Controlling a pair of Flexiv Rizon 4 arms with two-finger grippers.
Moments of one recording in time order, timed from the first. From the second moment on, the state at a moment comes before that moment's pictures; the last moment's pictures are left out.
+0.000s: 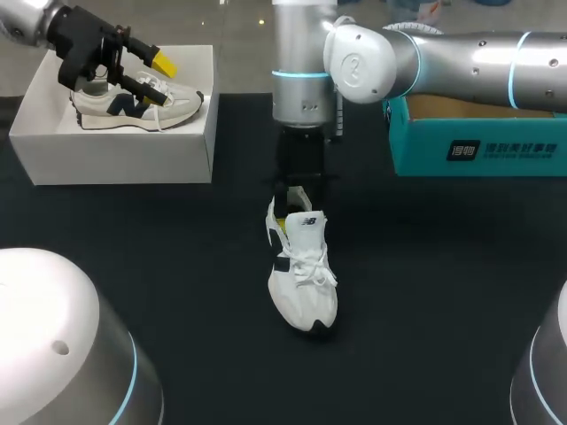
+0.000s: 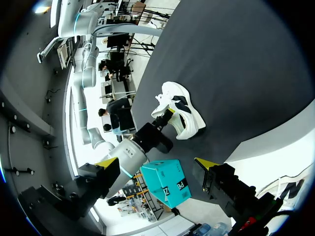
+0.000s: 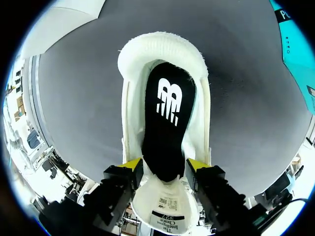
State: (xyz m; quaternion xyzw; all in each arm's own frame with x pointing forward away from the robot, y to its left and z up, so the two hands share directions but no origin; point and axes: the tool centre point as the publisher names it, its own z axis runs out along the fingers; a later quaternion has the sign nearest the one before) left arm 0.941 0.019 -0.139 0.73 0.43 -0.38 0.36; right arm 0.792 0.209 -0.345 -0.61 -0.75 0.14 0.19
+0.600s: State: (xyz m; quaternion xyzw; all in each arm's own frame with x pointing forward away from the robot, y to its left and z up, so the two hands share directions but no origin) left arm 0.941 0.019 -0.139 0.73 0.43 -0.38 0.36; right arm 0.788 0.207 -0.346 -0.62 -0.75 0.15 0.19
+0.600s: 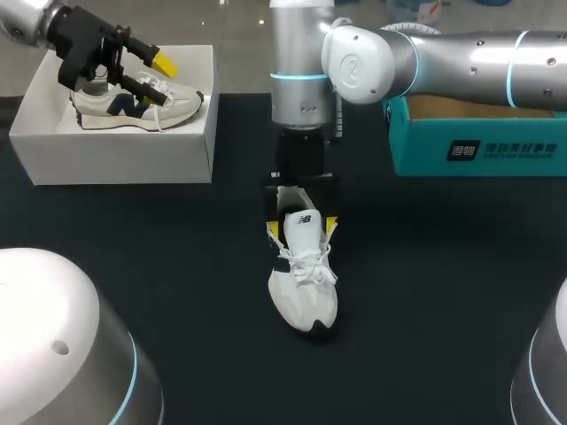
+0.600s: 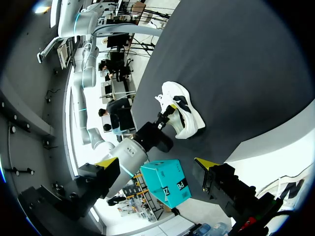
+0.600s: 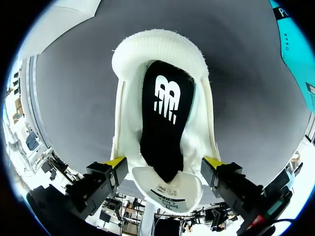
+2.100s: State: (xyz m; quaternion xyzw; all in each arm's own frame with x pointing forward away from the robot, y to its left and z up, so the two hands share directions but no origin) left arm 0.941 0.019 -0.139 0.73 0.43 -0.38 0.36; right arm 0.736 0.201 -0.302 -0.67 -0.71 0.16 0.14
